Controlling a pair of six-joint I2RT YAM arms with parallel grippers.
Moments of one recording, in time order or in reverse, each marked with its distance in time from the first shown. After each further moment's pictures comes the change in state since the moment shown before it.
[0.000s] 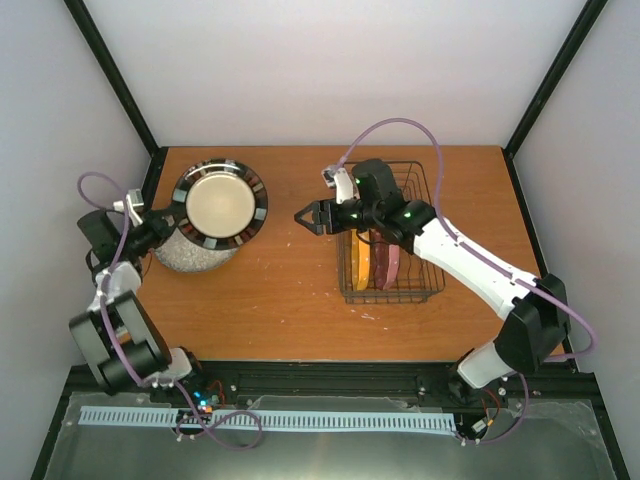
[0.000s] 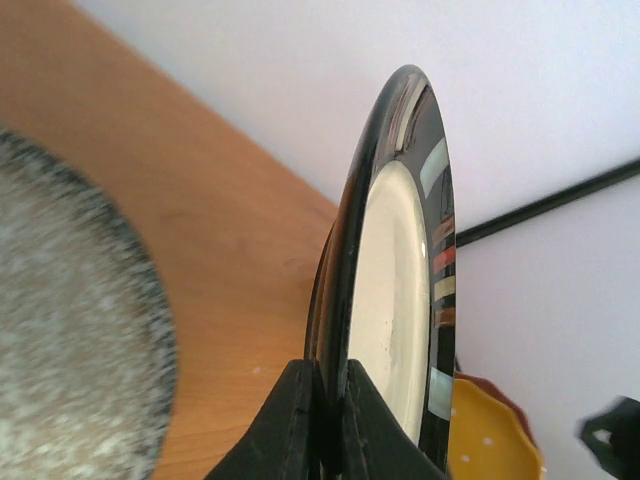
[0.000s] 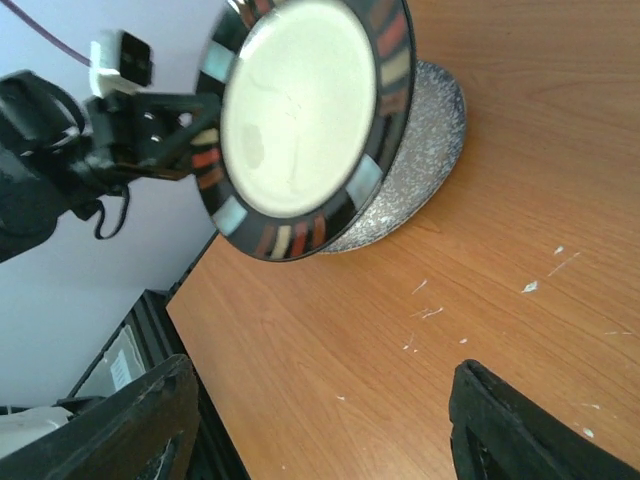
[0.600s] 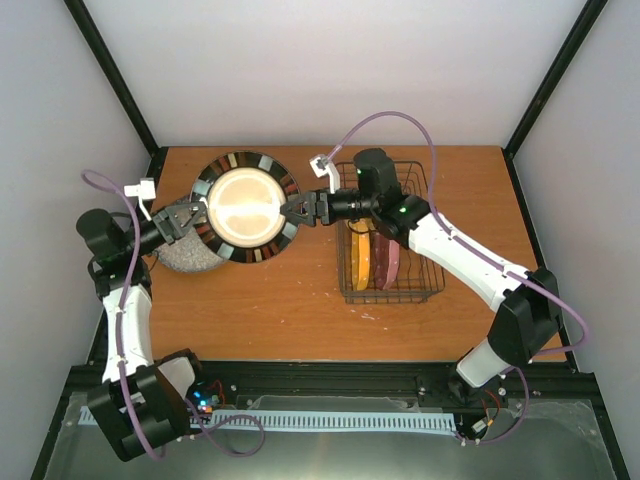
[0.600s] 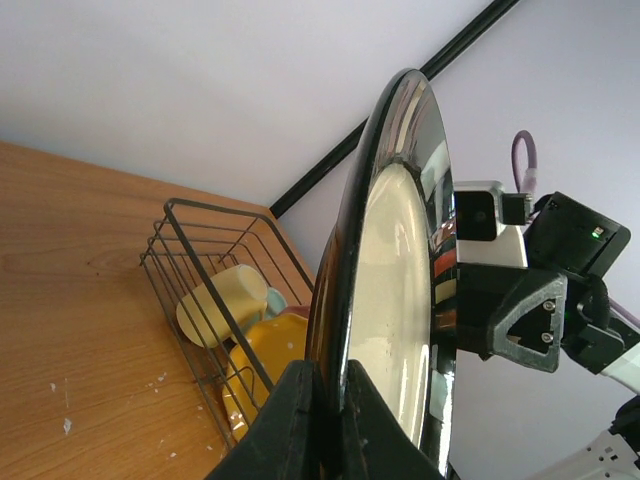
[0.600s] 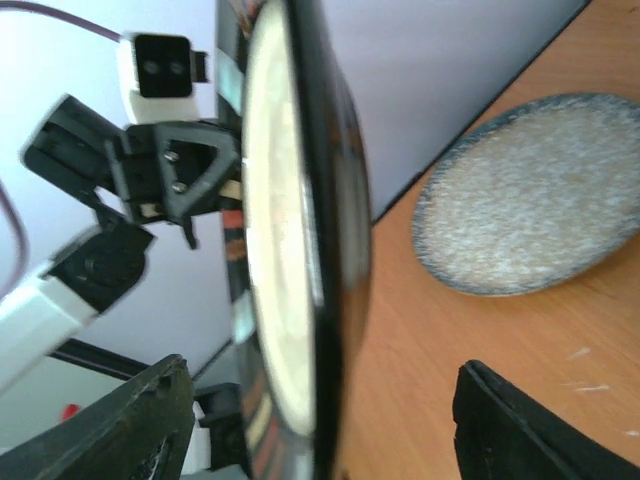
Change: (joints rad) left arm -0.120 -0.419 -0.011 0.116 0.202 -0.257; right arm -0.016 0.068 0.040 0.190 -0.289 0.074
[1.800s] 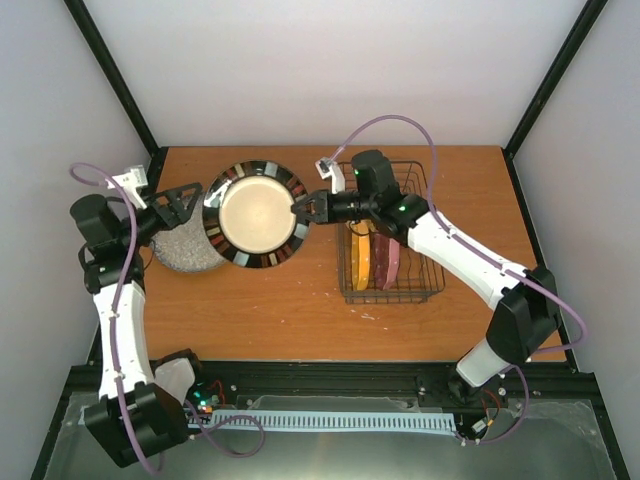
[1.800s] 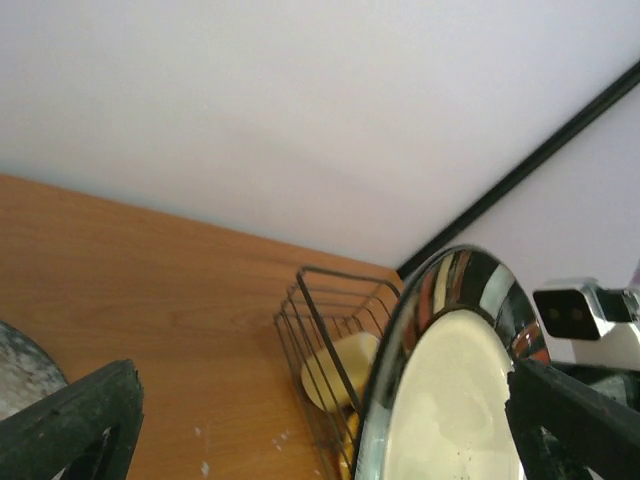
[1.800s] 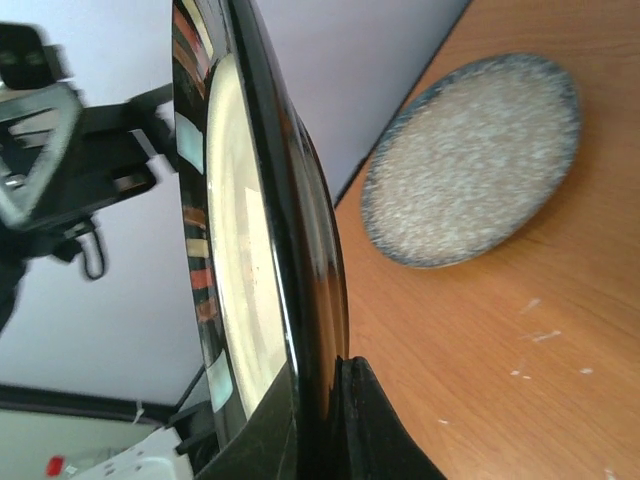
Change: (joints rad) left arm -0.048 -0.021 0.167 -0.398 -0.336 0.282; right arm 0.000 0.018 0.011 -0.042 0.048 0.102
